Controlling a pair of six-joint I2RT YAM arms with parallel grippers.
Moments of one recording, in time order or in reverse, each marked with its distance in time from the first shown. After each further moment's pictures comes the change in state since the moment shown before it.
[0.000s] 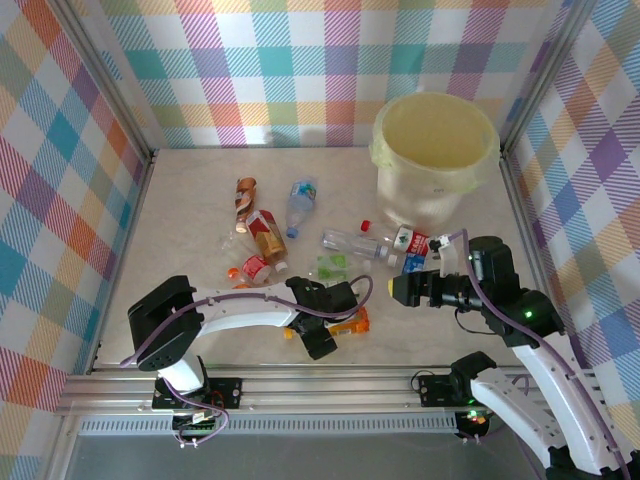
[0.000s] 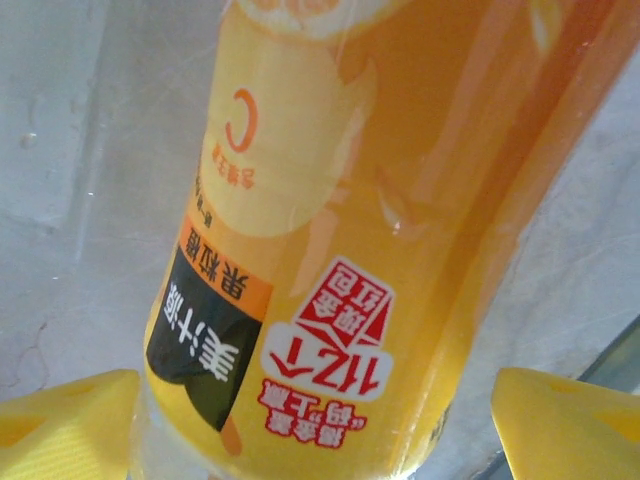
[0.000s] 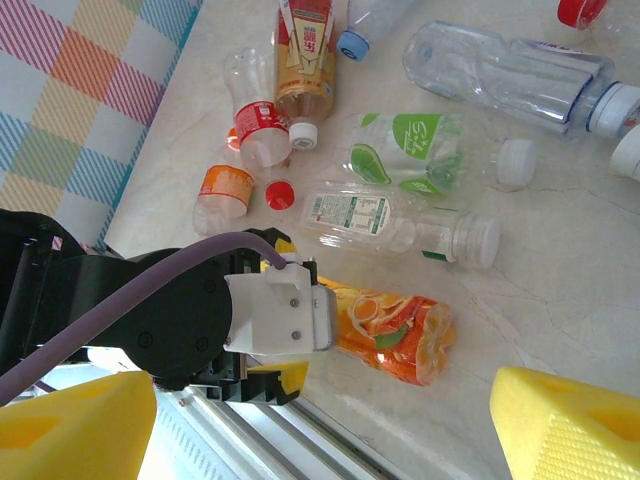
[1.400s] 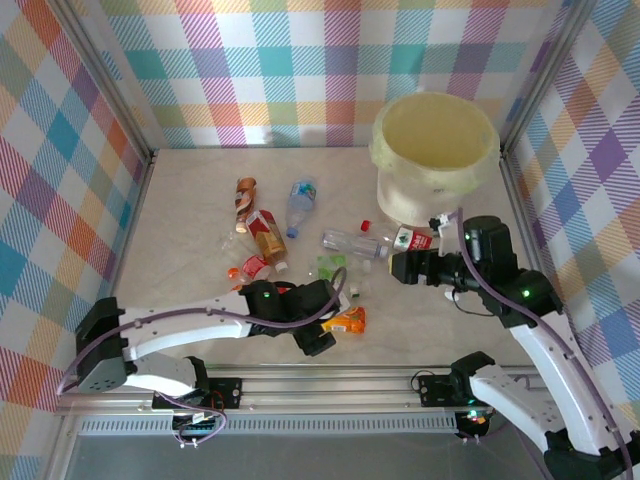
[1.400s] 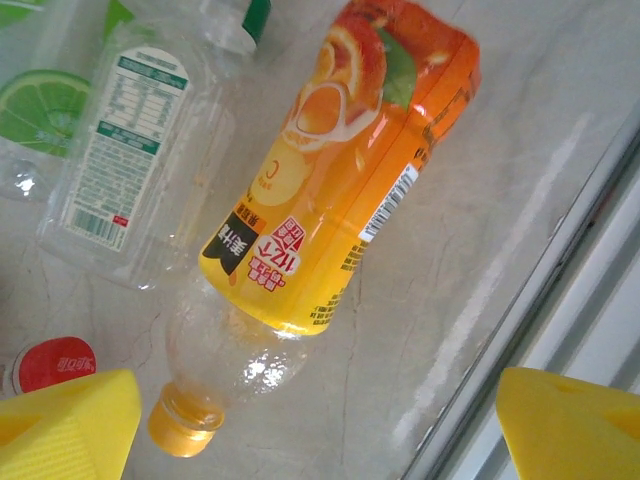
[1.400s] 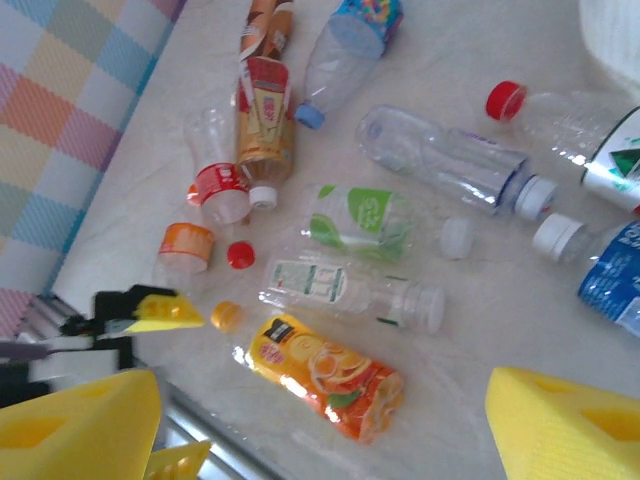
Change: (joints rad) left arm -0.067 -0.289 -0.029 0.016 -0.076 -0.017; right arm 0.000 0.108 0.119 0.022 0.109 -0.028
